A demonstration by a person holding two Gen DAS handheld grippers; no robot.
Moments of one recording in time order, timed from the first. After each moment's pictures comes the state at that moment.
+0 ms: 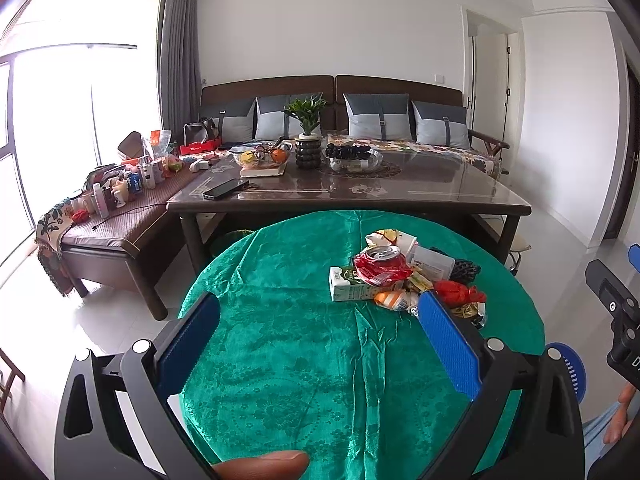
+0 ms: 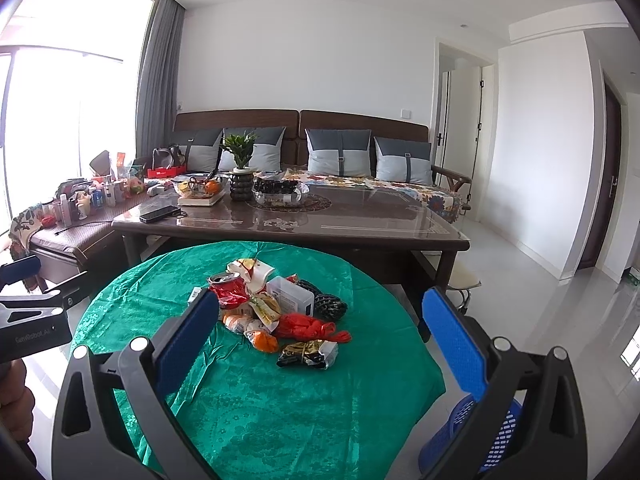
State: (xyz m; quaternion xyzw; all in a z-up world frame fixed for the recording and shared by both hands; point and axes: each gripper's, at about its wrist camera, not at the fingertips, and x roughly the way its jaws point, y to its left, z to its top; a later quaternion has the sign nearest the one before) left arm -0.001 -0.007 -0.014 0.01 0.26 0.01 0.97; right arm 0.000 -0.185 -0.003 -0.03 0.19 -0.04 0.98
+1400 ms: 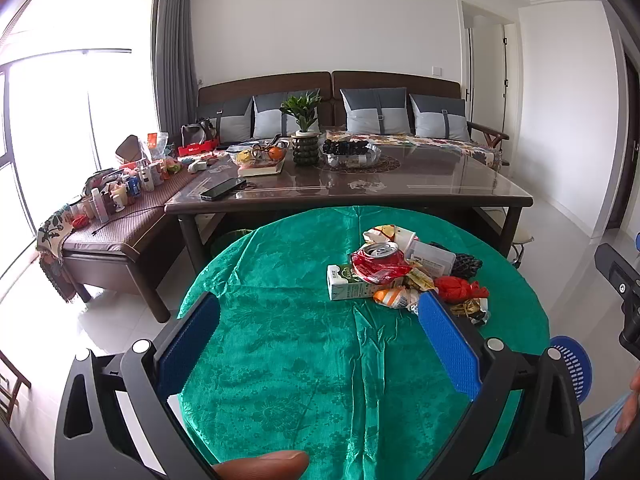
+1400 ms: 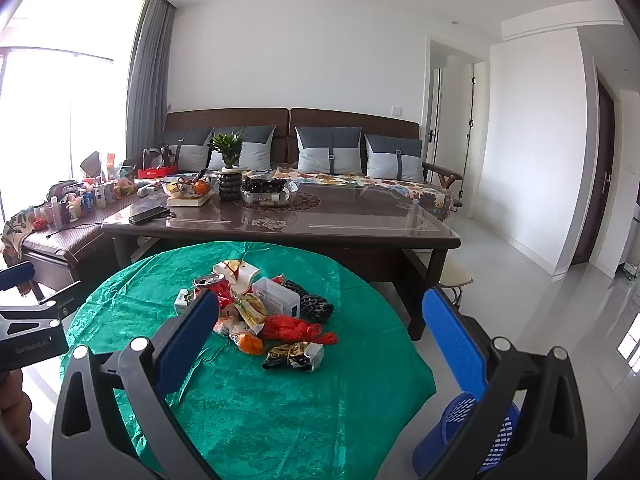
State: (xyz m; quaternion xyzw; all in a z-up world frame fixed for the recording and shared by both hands) left arm 0.007 -0.005 -0.011 0.02 0.26 0.01 0.97; right arm 0.004 -0.198 -0.002 -0.03 0.19 -0.05 0.98
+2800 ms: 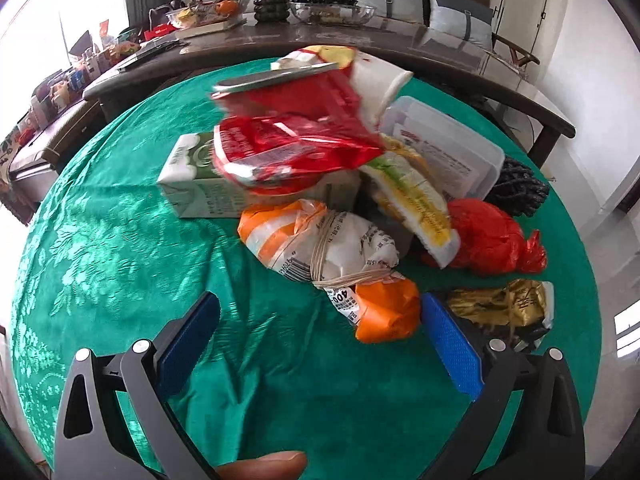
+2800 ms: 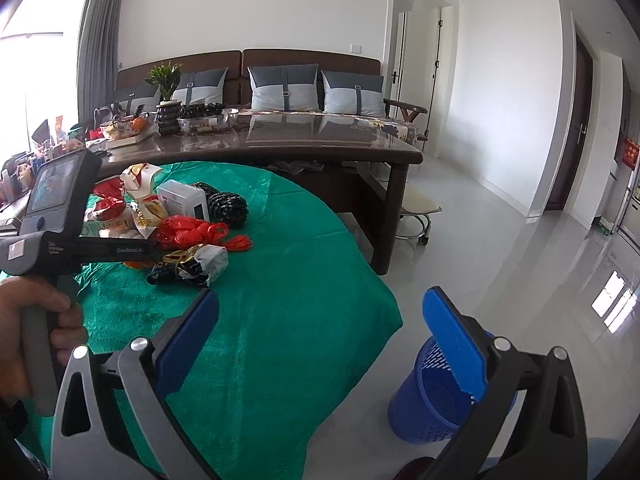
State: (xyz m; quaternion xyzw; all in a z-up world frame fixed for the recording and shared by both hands) left arm 0.190 -0.103 -0.185 -0.02 0.47 0.01 0.88; right arm 0.029 -0.295 -0.129 0.00 0.29 -0.13 0.95
